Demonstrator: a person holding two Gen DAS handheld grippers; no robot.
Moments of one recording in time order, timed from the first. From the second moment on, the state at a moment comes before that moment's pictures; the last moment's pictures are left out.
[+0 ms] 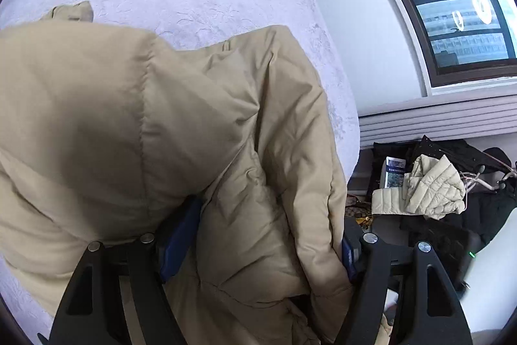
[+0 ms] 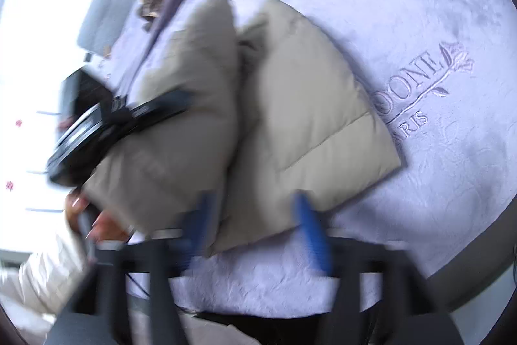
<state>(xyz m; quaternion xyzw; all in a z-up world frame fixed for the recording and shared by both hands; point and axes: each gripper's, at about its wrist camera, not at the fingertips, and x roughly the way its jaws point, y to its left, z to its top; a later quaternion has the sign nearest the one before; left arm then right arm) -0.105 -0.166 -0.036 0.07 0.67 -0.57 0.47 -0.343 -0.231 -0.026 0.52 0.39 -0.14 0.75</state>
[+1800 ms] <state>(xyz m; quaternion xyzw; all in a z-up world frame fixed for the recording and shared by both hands) -0.091 -0.244 -0.068 0.19 0.53 -0.45 0.70 -0.327 -0.310 -0.052 0.40 0.50 -0.14 0.75</state>
